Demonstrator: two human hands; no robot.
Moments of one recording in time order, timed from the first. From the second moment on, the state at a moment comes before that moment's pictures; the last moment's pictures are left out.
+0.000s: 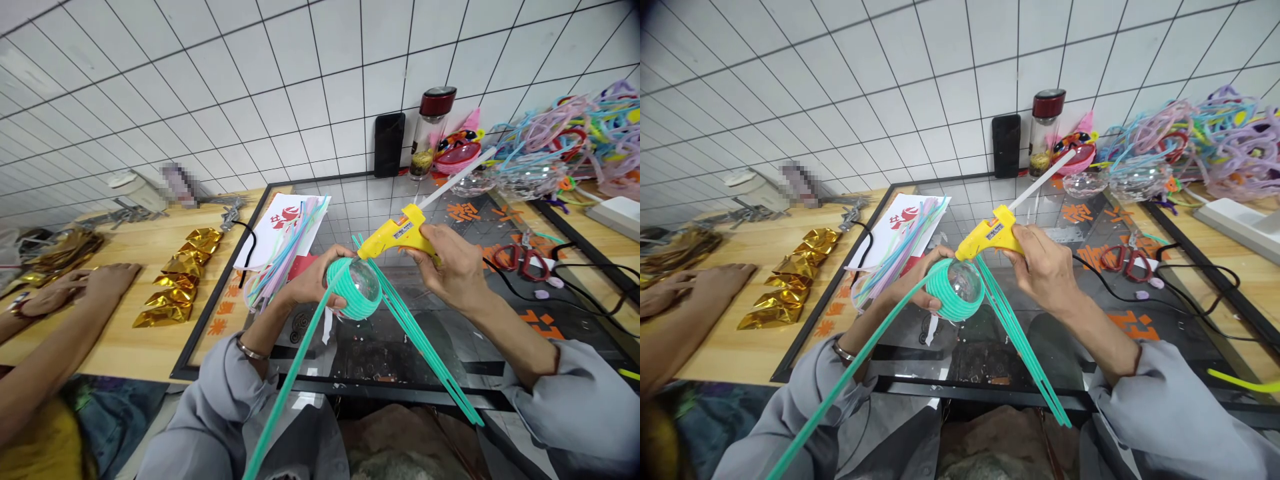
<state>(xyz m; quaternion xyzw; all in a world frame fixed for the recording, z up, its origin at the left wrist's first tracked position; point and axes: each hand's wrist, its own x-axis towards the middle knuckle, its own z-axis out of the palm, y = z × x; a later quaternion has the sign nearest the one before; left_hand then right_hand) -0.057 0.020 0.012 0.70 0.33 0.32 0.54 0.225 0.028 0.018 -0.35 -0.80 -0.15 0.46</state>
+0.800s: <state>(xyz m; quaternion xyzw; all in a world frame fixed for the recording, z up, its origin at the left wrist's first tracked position) -0.056 0.020 0.013 0.70 0.34 0.31 0.54 0.227 0.027 0.022 -0.34 -0.81 -0.15 0.45</state>
